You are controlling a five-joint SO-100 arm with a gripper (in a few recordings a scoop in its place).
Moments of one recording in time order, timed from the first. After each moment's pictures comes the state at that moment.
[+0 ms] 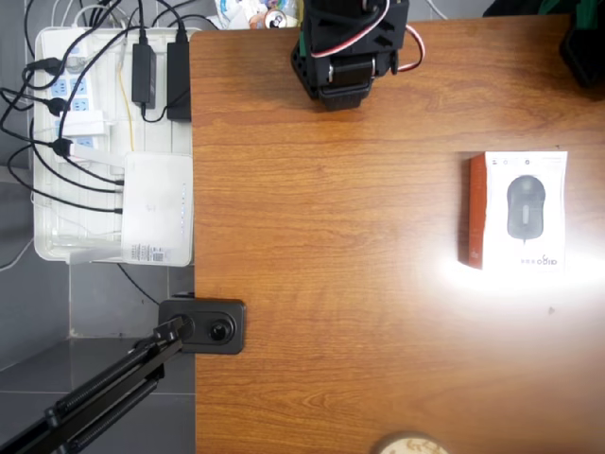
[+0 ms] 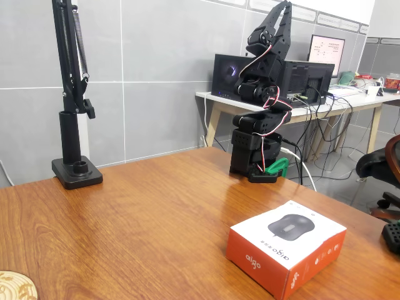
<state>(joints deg) -7.3 178.2 160.4 -101.1 32.6</state>
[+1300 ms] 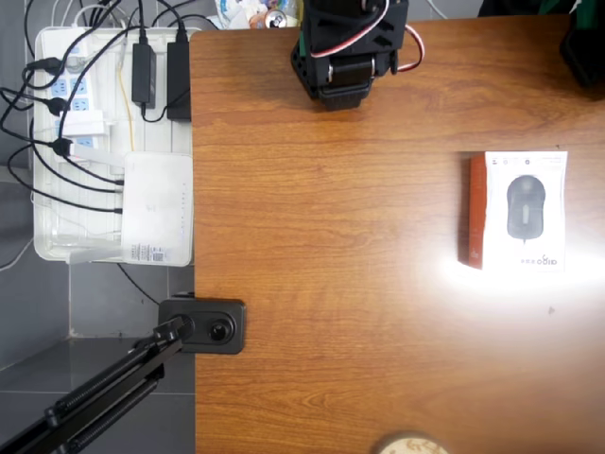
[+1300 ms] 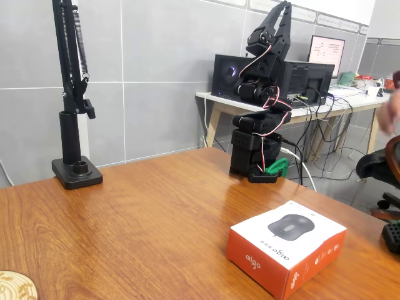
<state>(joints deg) -7.3 178.2 160.4 -101.1 32.6</state>
